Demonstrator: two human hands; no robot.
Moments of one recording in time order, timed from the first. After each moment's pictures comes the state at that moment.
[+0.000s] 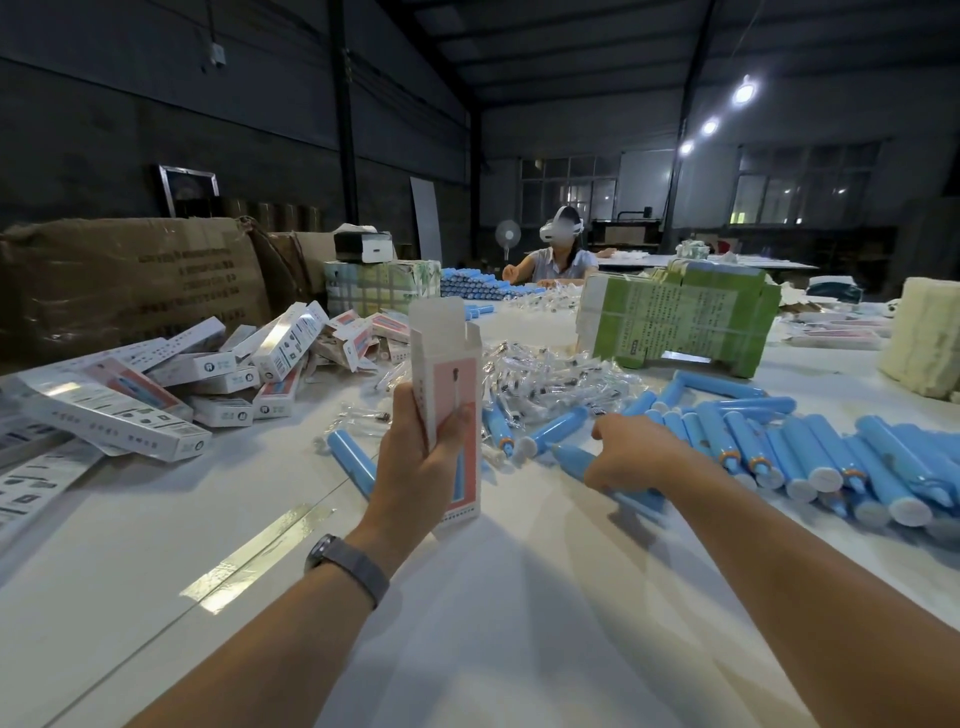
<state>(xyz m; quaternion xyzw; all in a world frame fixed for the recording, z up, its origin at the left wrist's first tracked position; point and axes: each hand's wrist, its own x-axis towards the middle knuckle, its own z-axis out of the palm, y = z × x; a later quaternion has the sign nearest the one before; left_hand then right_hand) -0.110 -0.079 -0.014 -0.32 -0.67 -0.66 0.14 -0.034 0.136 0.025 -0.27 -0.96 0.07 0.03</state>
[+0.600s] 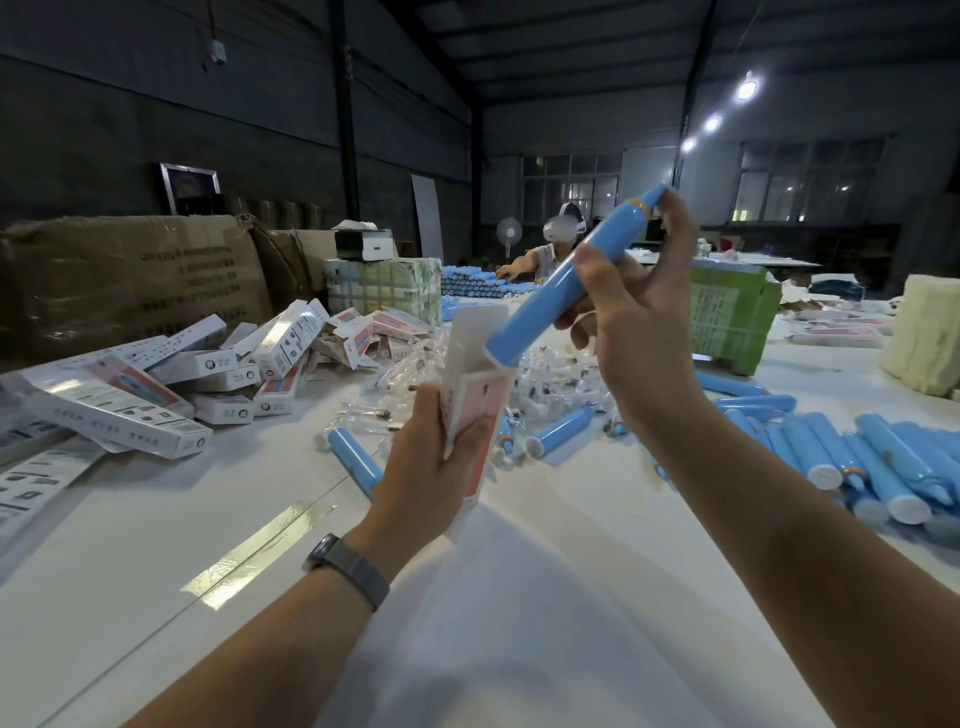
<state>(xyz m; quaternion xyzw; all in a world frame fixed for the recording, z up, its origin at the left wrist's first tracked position) -0.093 -0.083 -0.004 -0.36 -0.73 -0.56 0.15 -0.005 0.060 0.106 0.11 -0.63 0.59 0.49</state>
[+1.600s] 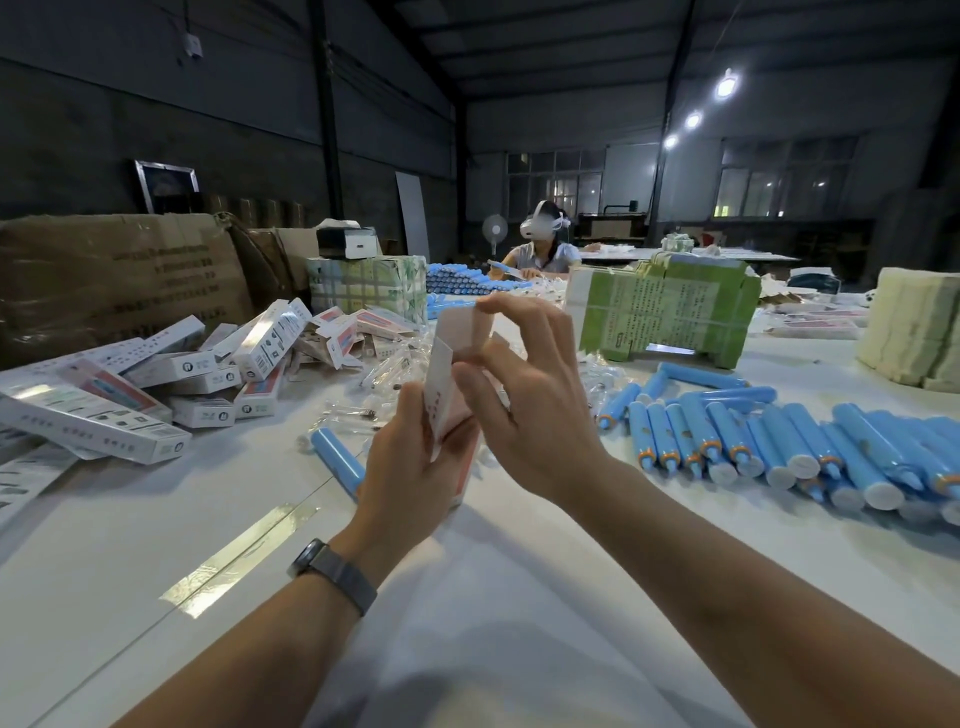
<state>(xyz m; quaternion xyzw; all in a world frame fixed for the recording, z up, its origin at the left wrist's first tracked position) -0.090 -0.080 -0.003 -0.35 -0.73 -0.55 0.20 -0.019 0.035 0.050 0.12 -0.82 0.13 0.54</state>
